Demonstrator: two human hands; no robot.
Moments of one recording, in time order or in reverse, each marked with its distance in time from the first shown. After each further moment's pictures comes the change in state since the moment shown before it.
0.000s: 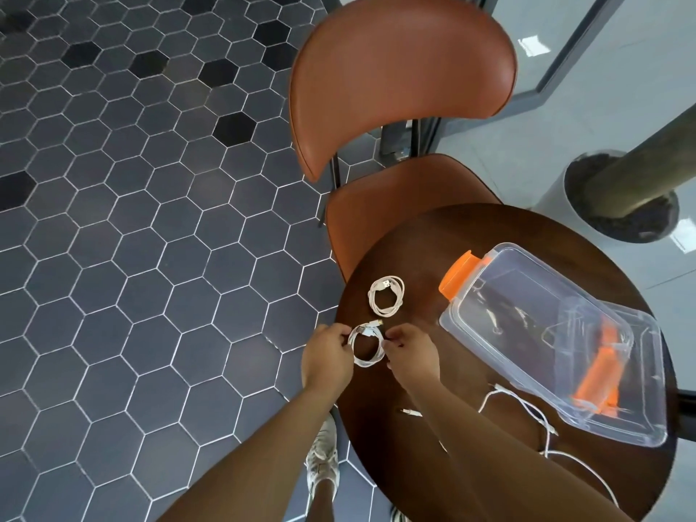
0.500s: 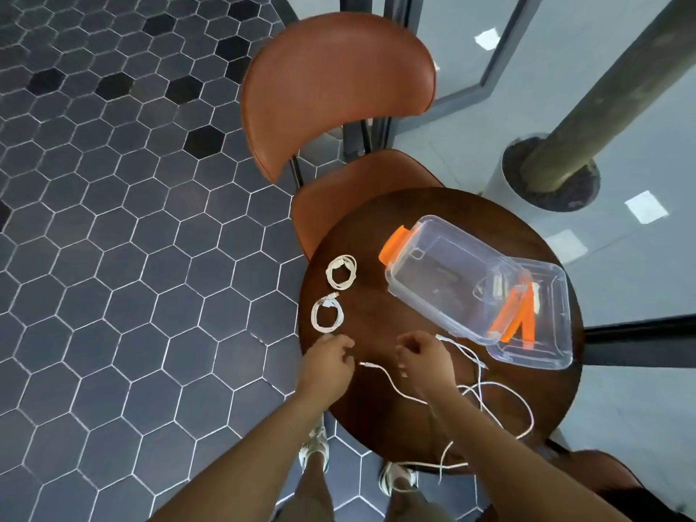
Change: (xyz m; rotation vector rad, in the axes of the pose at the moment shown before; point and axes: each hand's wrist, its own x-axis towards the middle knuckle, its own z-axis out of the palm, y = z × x) left_hand -0.100 0.036 0.008 0.181 -0.204 0.221; right_hand -0.088 0.070 -0.090 0.085 0.038 0.012
